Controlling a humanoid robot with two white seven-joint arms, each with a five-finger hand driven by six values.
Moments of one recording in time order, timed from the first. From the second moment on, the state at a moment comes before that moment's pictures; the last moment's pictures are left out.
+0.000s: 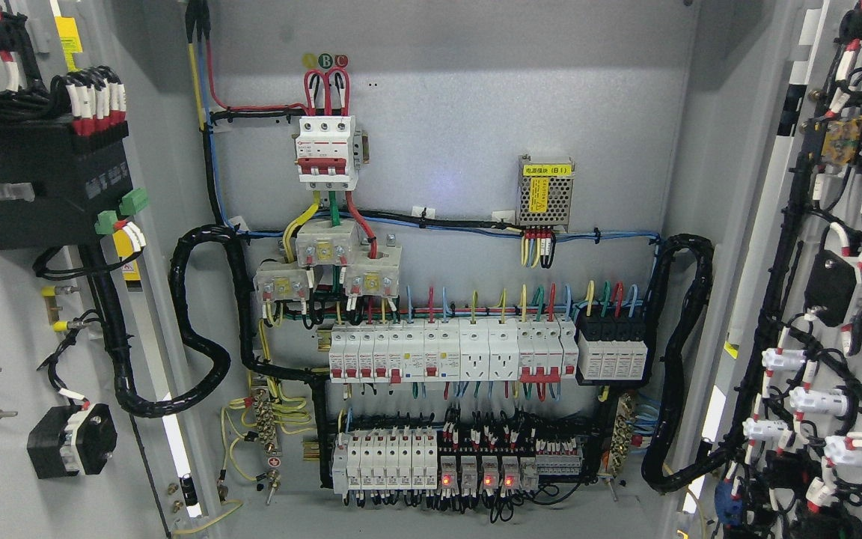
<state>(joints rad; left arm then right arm) 0.31 0.13 -0.28 -1.77 0.21 -0.29 -0.21 0.41 -0.10 0.02 -2.08 -0.29 -0.71 0.38</state>
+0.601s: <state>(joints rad) 0.47 0.15 -0.11 -1.94 0.23 -0.54 -0.30 0.38 -0.11 -0.08 -2.08 -0.40 -0.63 0.35</state>
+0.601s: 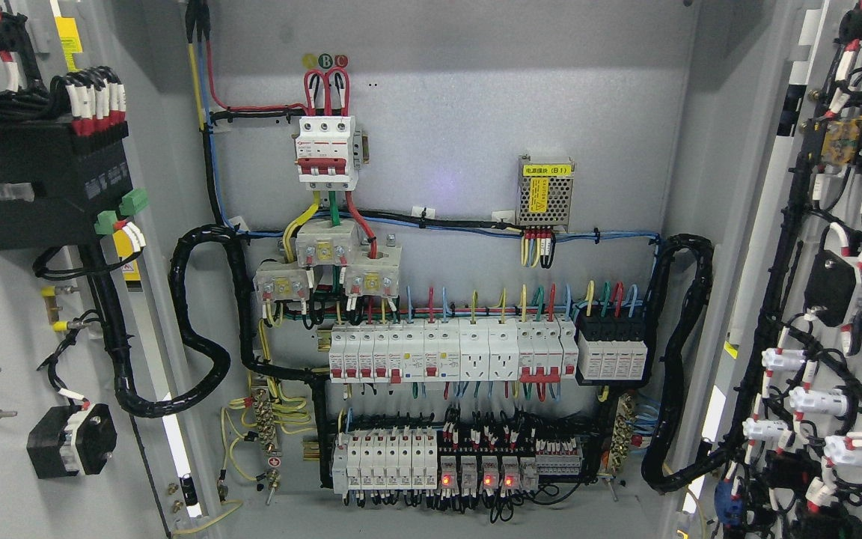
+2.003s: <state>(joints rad) 0.50 0.18 0.38 -1.95 0.61 -0.43 -0.51 0.38 -0.12 -0.19 -2.08 -0.49 -0.61 0.36</state>
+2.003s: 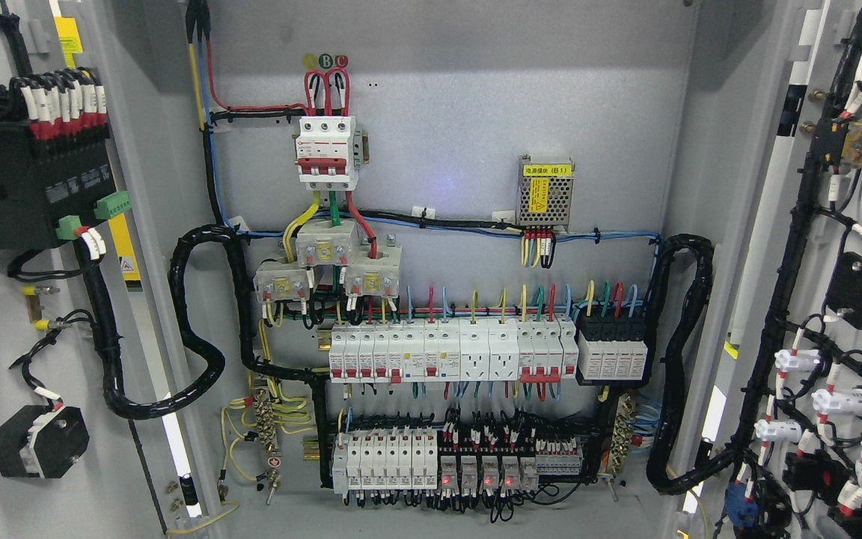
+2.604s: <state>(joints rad) 0.45 0.28 0.53 -1.81 0.74 -0.32 -0.65 0.39 -0.11 -0.25 -2.07 -0.49 -0.60 0.36</state>
